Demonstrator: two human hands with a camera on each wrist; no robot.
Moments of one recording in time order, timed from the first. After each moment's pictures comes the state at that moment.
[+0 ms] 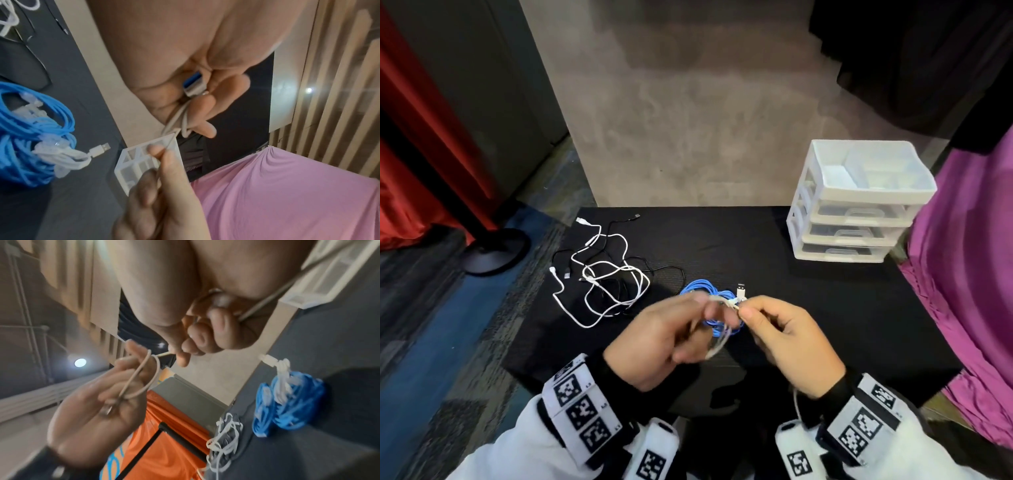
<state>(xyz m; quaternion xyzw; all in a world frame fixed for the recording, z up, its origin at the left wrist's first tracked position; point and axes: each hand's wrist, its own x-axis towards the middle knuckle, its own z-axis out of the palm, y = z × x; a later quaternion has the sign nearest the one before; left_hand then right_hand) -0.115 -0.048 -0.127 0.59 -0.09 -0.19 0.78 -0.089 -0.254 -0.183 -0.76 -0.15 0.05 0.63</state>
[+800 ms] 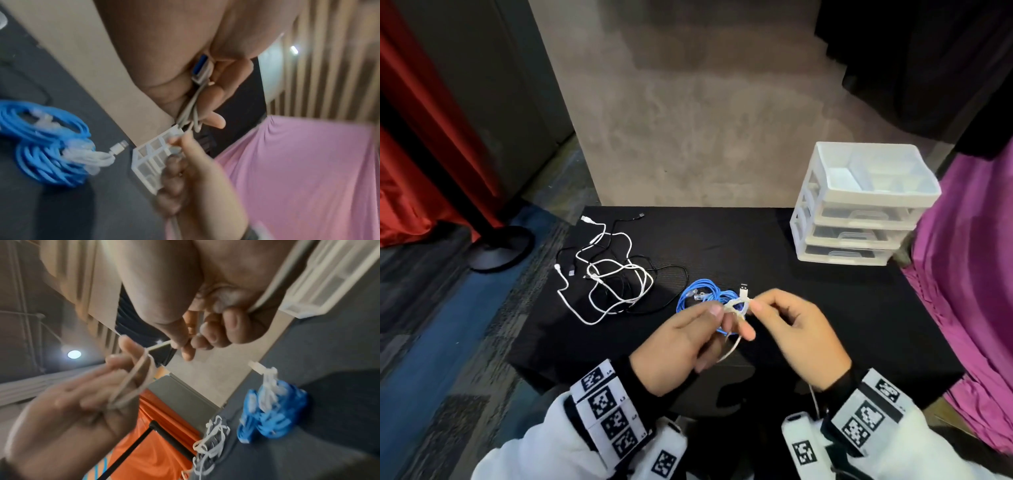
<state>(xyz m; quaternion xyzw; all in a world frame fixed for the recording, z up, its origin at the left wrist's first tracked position) -0.119 -0.061 -0.150 0.66 -0.13 -0.13 0.73 -0.078 -0.263 -0.185 -0.79 -0.13 0.00 0.60</state>
